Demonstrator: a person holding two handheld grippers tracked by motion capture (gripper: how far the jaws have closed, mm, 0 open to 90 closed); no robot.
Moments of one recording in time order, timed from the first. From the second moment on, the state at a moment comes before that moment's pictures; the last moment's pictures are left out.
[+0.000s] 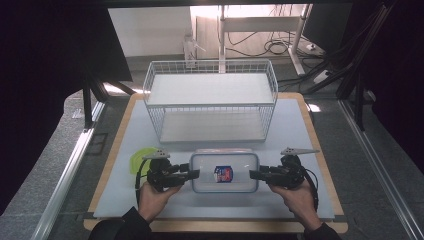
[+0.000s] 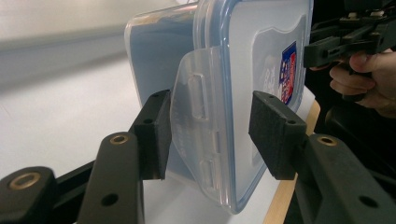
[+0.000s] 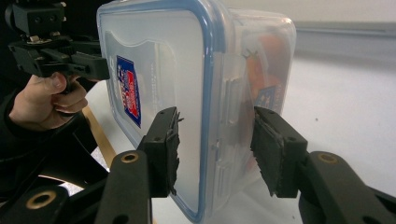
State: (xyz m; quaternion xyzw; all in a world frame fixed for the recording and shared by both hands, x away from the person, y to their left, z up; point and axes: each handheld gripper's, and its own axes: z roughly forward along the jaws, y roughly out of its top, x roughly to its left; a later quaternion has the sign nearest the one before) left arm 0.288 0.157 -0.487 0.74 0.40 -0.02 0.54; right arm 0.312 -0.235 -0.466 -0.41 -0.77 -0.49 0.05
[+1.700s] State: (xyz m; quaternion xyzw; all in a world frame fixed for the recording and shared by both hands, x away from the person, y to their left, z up) left arm 0.388 0.206 -0.327 0.72 0.39 0.05 0.58; right arm 0.423 -0.186 -0.320 -0.37 -0.74 -0.56 0.01
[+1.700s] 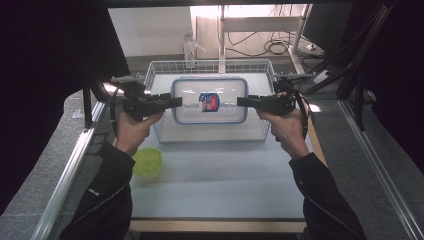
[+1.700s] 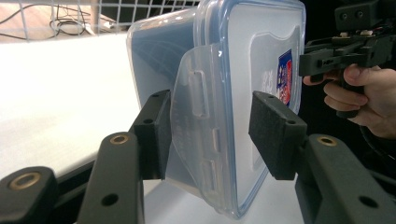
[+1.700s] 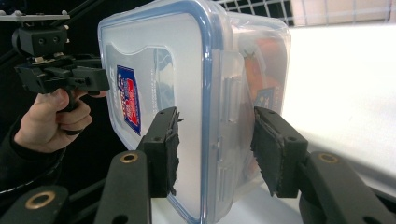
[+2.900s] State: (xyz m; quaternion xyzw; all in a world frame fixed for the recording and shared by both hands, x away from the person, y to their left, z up) left arm 0.453 0.201 -0.328 0.73 0.39 0.13 0.55; right arm 0.488 -0.163 -0.305 -0.39 -0.75 -0.54 -0.05
